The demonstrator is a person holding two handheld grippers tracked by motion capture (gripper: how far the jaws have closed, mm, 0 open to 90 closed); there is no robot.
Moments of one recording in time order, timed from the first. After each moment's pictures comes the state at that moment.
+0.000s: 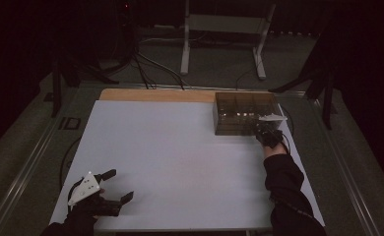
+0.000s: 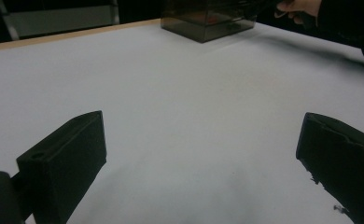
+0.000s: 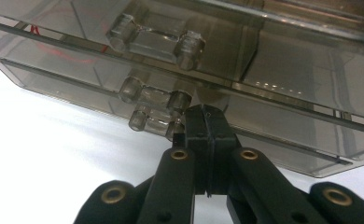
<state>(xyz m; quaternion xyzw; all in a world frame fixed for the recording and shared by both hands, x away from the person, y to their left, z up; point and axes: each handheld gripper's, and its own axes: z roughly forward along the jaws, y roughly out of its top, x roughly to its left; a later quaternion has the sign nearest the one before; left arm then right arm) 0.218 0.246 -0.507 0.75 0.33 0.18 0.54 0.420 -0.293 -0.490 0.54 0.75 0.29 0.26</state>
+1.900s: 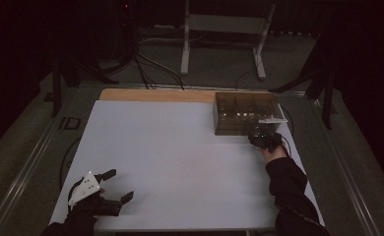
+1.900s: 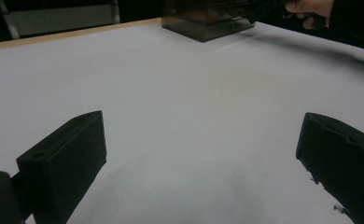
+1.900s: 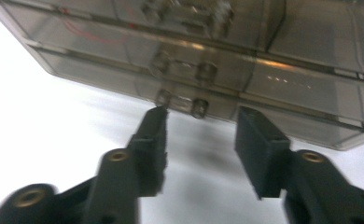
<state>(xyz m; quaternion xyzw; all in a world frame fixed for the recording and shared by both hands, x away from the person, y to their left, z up) 0.218 0.246 -0.506 0.75 0.33 0.18 0.54 0.407 -0.288 -0.487 0.56 0.74 0.29 0.23</state>
